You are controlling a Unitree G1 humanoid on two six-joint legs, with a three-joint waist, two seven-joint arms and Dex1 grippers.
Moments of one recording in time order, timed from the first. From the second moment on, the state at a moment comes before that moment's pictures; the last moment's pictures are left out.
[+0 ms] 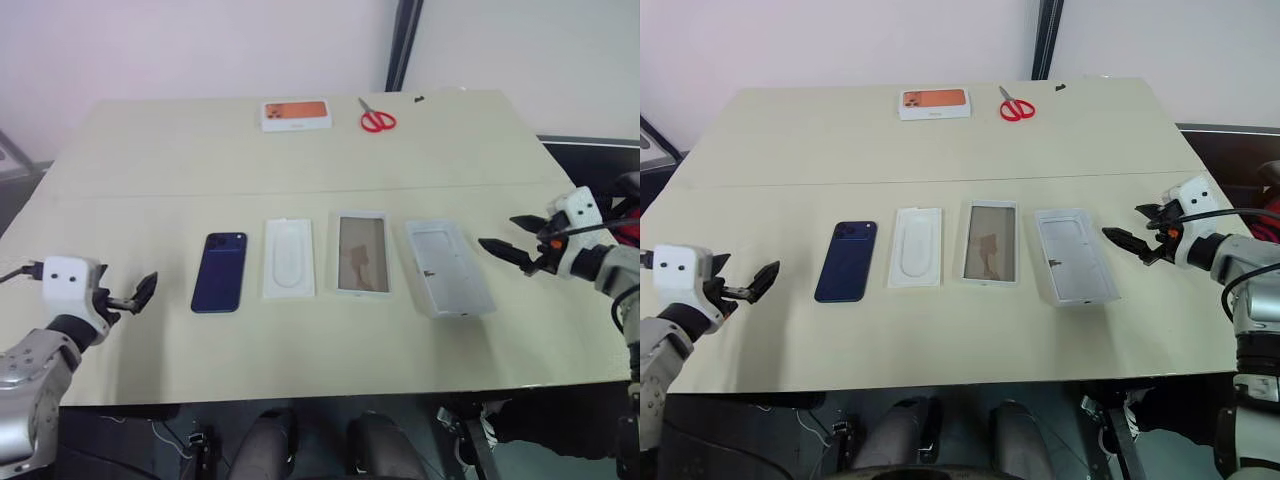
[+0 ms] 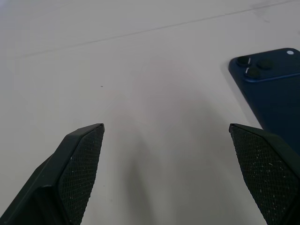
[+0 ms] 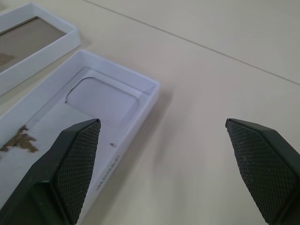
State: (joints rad) left arm 0.14 0.58 0.49 -0.36 -0.40 0.57 -0.40; right arm -0.38 -0.87 -0.26 0.30 0.33 0.40 0.96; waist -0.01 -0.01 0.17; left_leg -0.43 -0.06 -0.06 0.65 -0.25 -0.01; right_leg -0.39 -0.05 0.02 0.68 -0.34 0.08
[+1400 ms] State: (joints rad) left arm -0.42 0.12 0.29 -0.44 -0.61 1.47 -0.02; right arm -0.43 -0.63 0.11 -0.32 0.33 0.58 0.84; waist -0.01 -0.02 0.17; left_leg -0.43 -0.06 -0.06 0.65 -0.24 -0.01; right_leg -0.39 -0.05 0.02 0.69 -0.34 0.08
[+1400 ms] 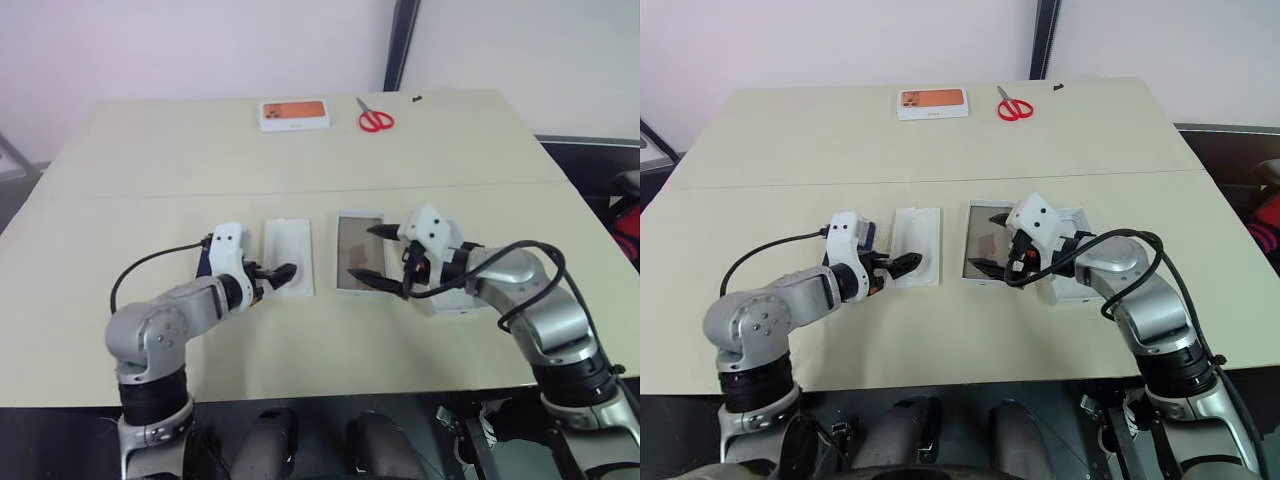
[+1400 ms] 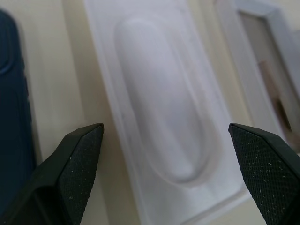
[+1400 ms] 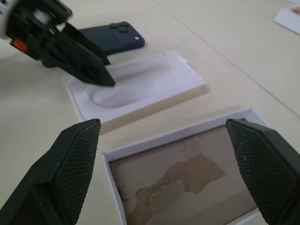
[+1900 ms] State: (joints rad) left arm -0.49 0.03 0.40 -0.41 -0.53 1.57 0.01; right arm -0.44 -0.61 0.11 -0.29 0.32 0.54 0.85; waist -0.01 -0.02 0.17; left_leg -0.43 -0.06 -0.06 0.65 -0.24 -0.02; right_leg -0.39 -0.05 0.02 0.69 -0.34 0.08
